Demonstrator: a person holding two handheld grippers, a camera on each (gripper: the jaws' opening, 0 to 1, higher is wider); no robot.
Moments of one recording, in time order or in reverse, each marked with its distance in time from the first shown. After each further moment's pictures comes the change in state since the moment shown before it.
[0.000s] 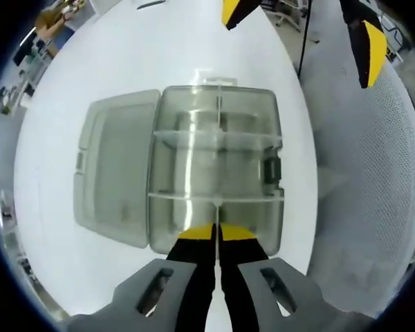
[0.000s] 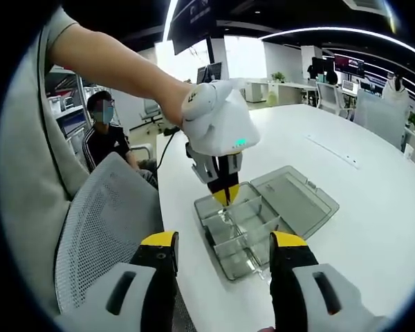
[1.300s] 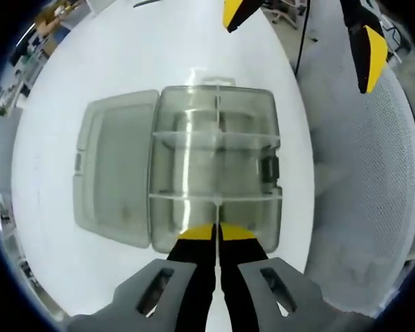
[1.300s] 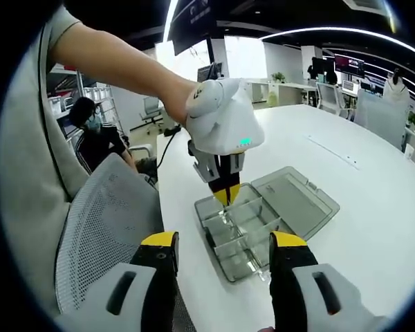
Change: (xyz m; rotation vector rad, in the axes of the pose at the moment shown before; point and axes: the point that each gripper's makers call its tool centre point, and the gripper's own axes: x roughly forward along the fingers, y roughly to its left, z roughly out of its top) left arm -0.004 0.000 0.000 0.010 0.022 -0.029; right arm 0.002 0.000 0.002 0.001 -0.005 0.003
